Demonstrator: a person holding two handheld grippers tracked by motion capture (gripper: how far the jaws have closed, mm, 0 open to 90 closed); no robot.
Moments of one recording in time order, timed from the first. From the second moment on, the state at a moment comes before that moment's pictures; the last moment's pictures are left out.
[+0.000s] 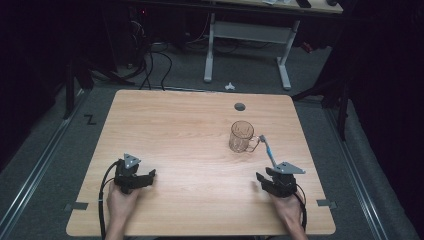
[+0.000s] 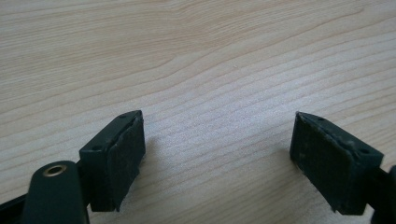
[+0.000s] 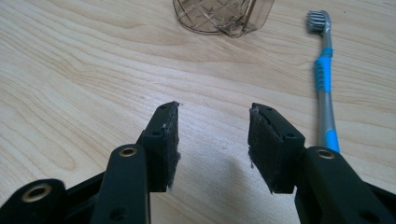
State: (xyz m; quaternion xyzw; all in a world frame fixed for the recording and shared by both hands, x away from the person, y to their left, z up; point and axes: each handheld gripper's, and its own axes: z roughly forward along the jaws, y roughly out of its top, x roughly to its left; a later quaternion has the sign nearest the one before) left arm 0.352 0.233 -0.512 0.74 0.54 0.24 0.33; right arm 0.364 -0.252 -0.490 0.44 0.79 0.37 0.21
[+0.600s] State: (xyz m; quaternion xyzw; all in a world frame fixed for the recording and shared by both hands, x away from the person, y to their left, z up) left arm 0.352 0.232 -0.513 0.74 0.54 0.24 0.33; right arm 0.367 -0.270 -0.481 0.45 0.78 0.37 0.22
